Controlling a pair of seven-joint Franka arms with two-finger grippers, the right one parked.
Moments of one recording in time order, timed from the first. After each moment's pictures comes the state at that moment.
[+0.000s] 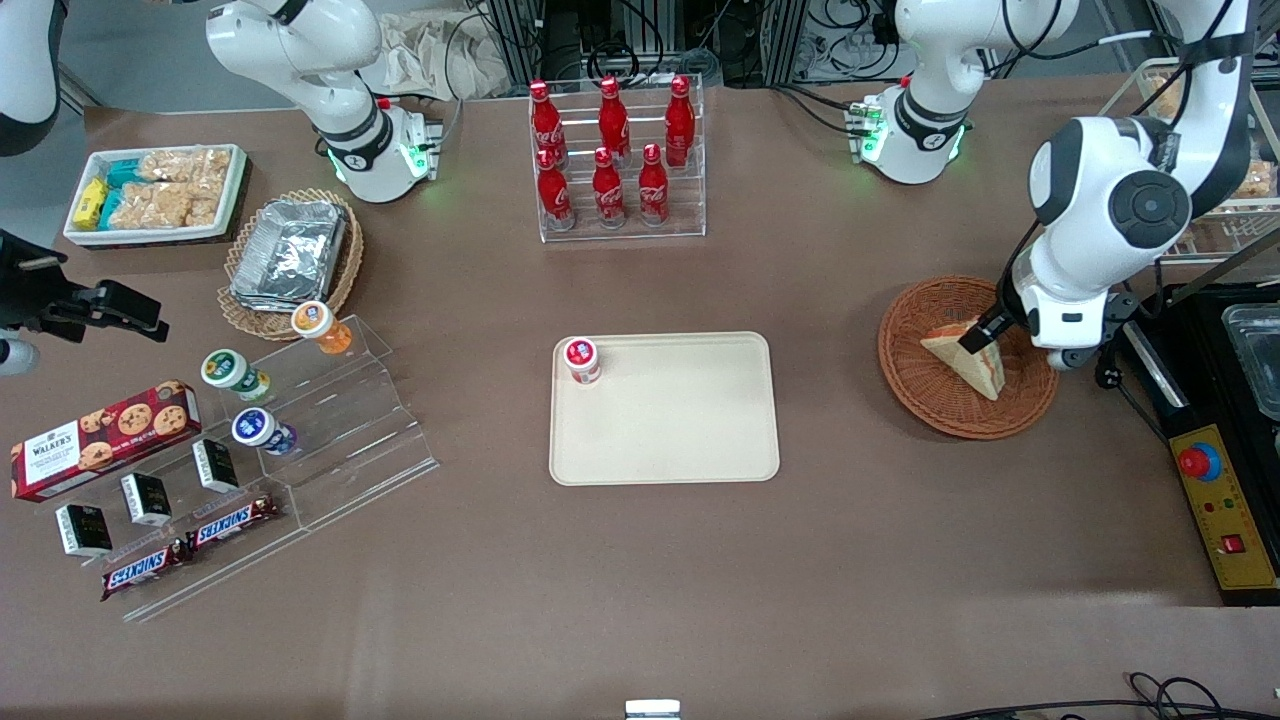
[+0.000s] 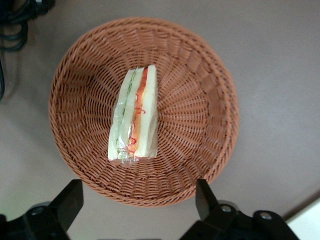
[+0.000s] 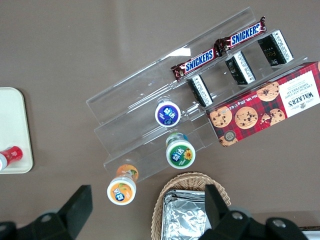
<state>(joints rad) -0.06 -0.06 -0.03 -2.32 0.05 2.13 -0.88</state>
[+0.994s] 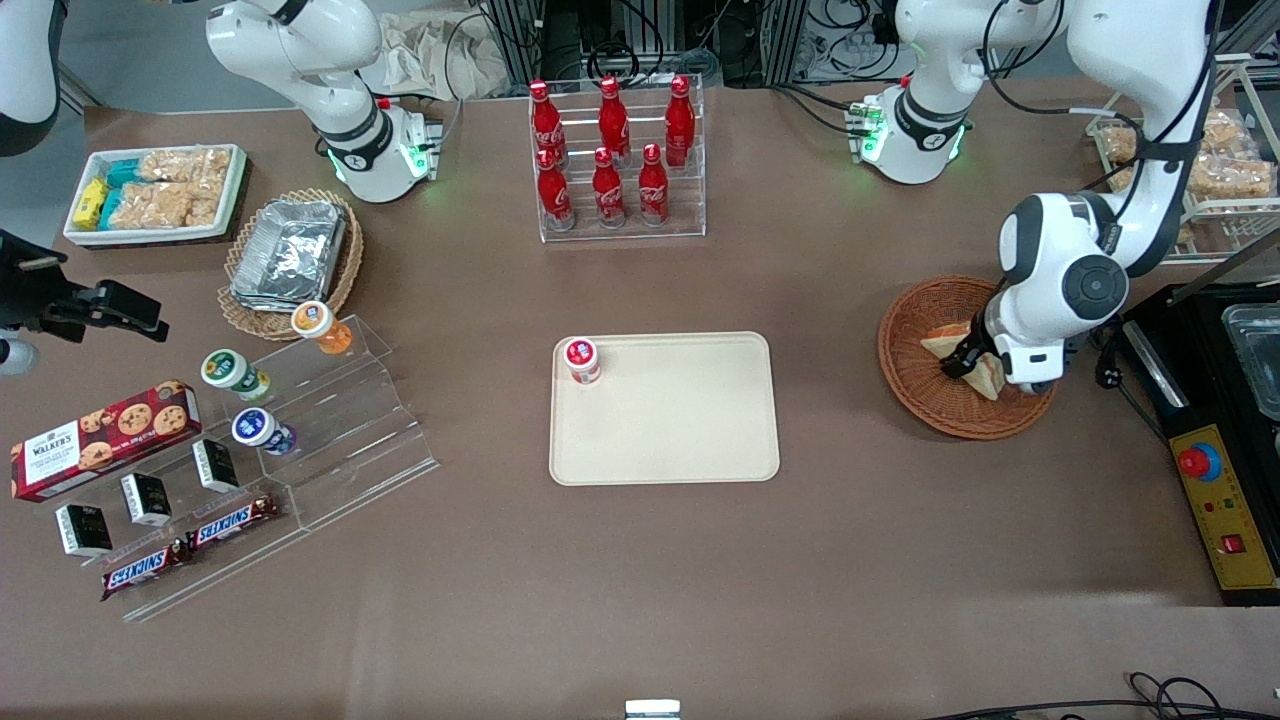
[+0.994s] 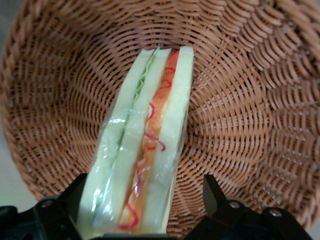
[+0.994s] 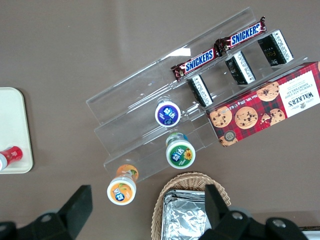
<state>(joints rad) -0.01 0.18 -0.02 -2.39 0.05 2.35 -0.95</state>
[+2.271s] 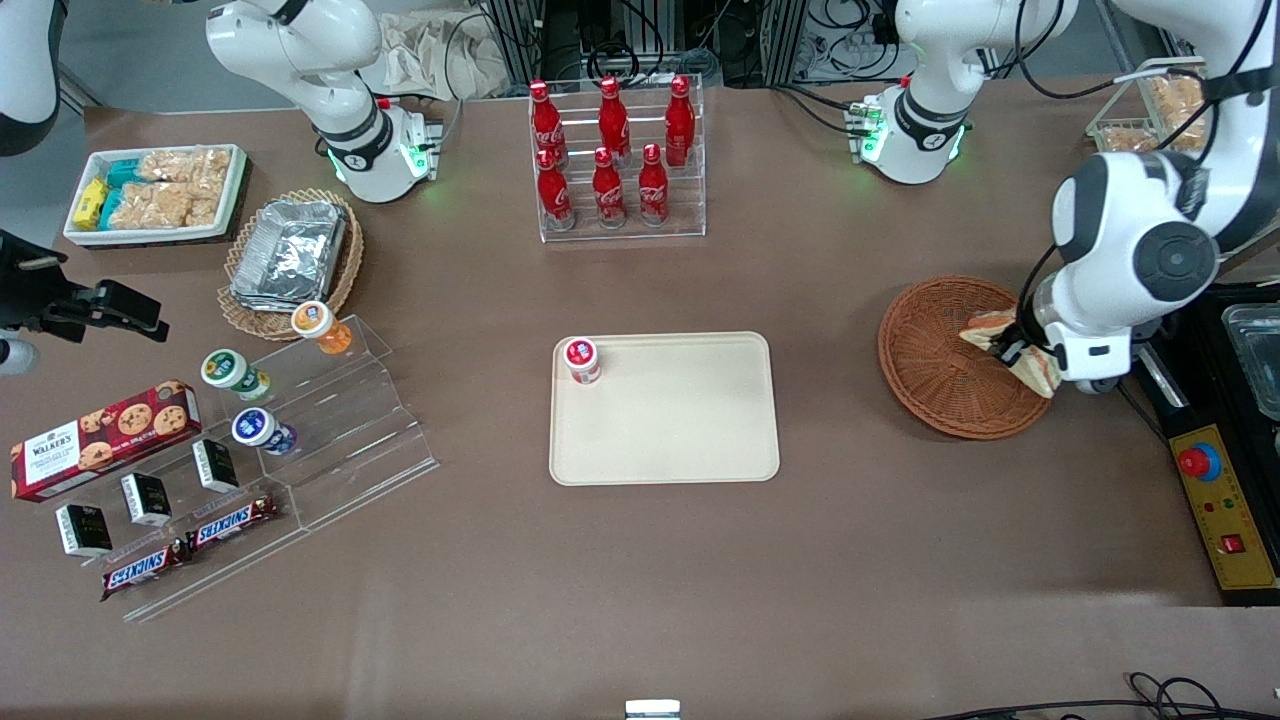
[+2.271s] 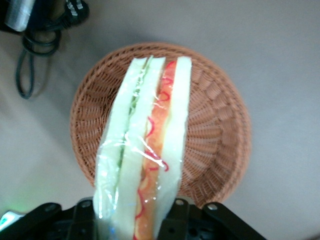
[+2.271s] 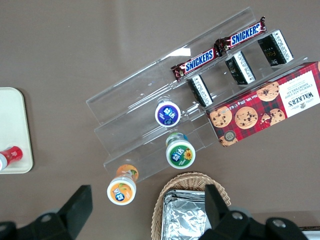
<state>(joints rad) -0.02 0.04 -0.04 -2.09 0.09 1.91 -0.95</state>
